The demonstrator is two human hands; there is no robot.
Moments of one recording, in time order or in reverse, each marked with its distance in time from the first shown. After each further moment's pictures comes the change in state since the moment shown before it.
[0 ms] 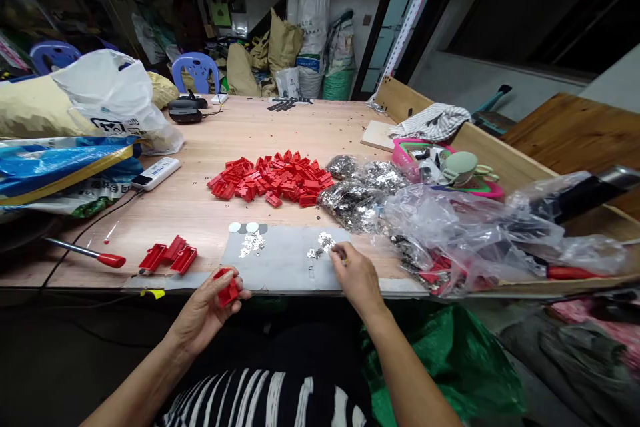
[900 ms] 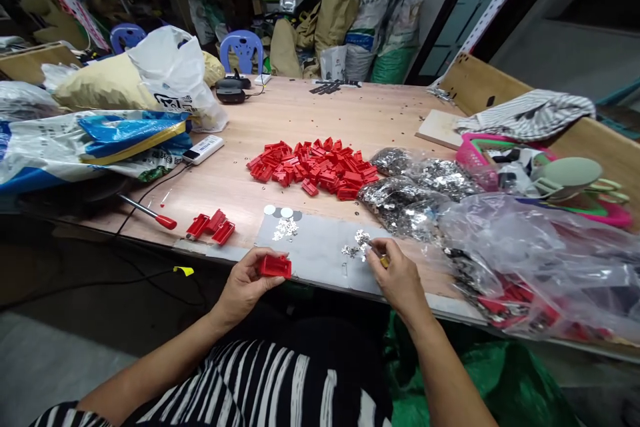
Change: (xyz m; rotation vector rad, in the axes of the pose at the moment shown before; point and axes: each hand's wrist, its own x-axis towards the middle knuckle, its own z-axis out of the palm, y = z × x) left_hand 0.000 -0.011 0.006 0.297 -0.048 0.357; right_hand 0.019 0.014 0.004 0.090 -0.003 -0.110
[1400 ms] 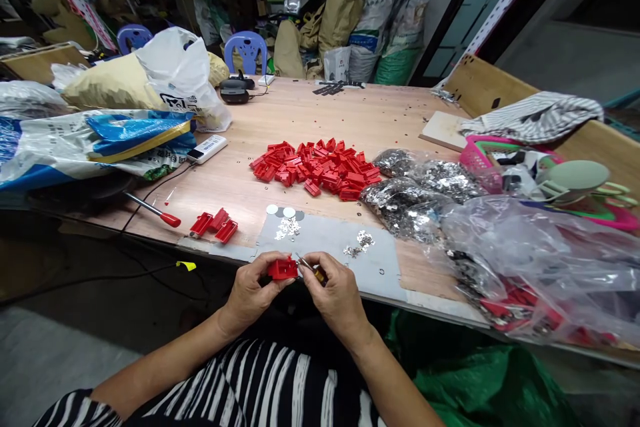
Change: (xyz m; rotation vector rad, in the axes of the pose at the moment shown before) left_hand -0.004 -0.003 0.004 0.307 0.020 0.157; right_hand -0.044 -0.102 0.044 0.294 -0.209 -0.244
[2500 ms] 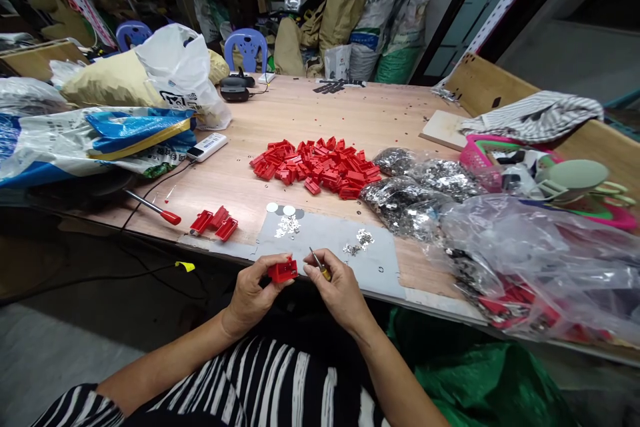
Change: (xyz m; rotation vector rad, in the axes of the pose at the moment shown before) left_hand -0.005 -0.016 0.002 0.441 0.019 0.464; right_hand -0.001 0.019 -0.003 0.195 -0.133 0.152
